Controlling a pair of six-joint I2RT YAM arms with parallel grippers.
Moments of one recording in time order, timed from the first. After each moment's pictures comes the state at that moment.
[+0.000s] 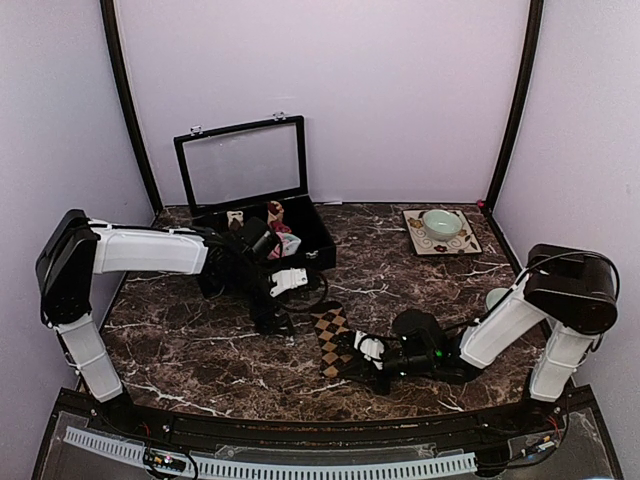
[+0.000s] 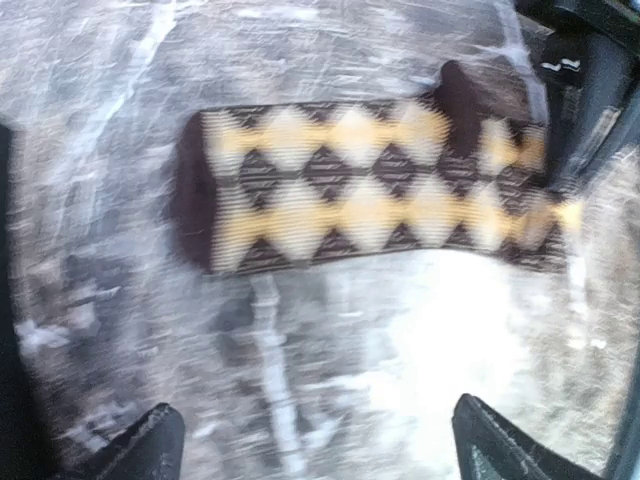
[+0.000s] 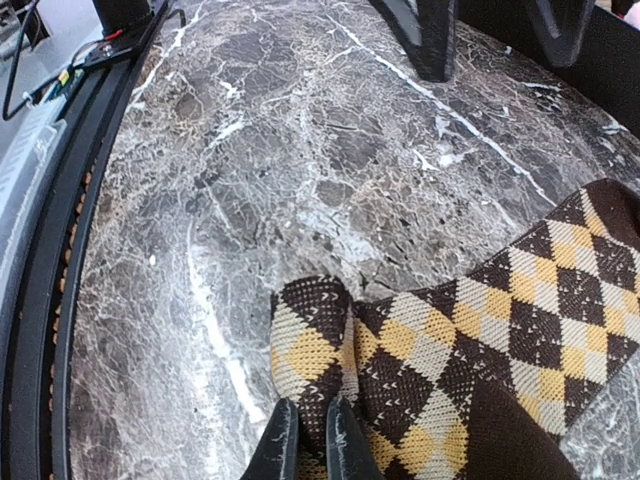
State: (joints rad) left arm -0.75 1.79 1.19 -0.56 0.36 0.55; right arm 1.08 1.76 0.44 0.75 -0.31 -0.14
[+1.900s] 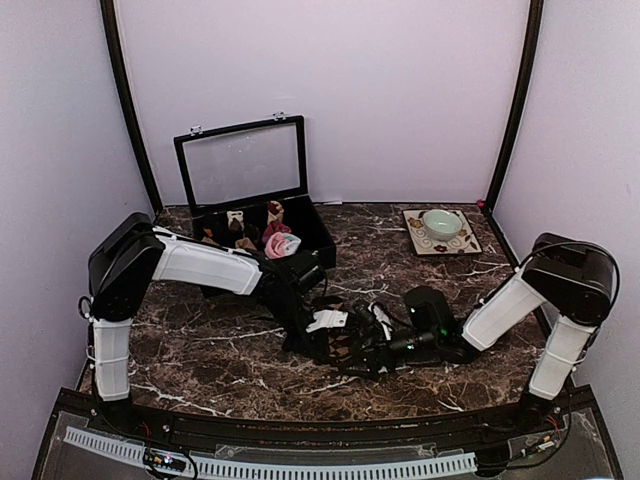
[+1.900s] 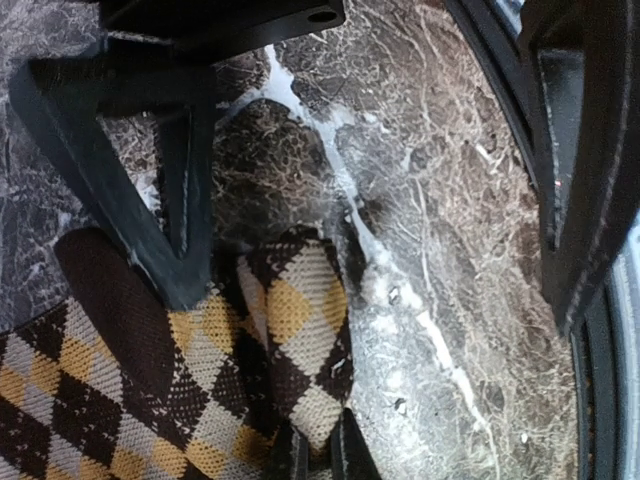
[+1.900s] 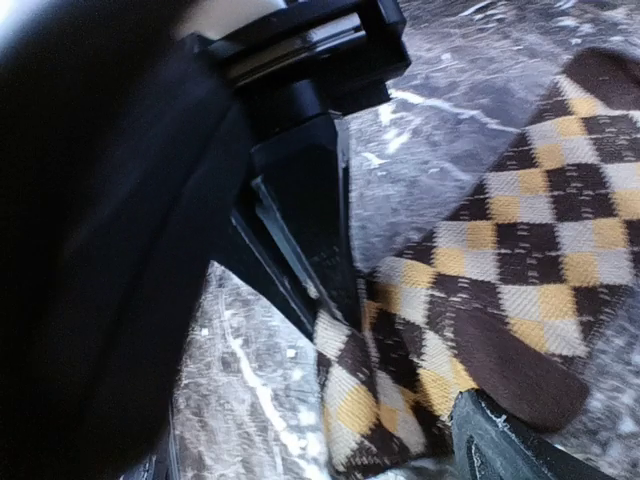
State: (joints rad) left arm -0.91 2.04 1.33 -0.56 0.58 0.71; right arm 0.88 1.77 0.48 0.73 -0.64 0.33
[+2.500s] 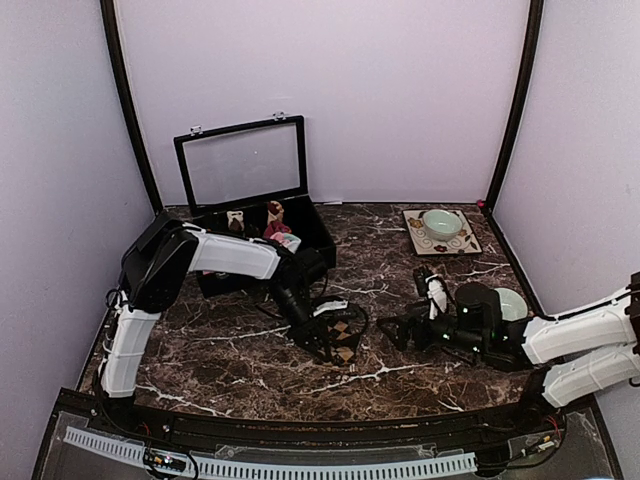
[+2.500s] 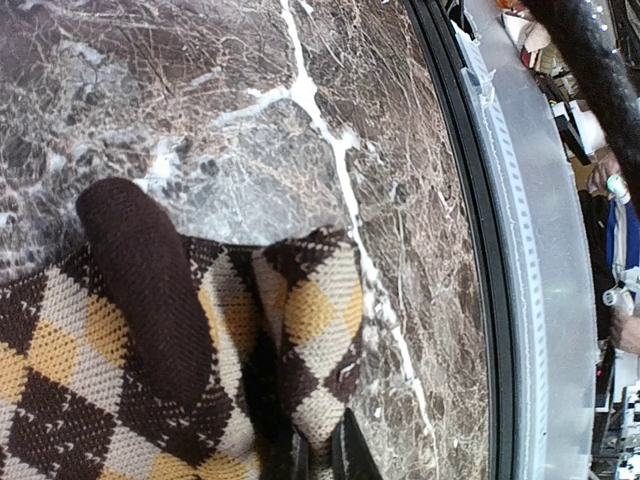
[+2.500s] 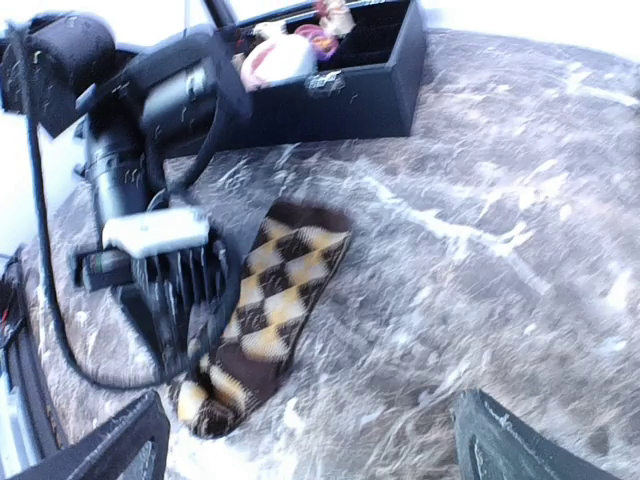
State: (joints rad) left arm -0.83 2.28 1.60 -0.87 0.86 0.66; right arm 0.88 1.19 0.26 0.53 0.00 0.38
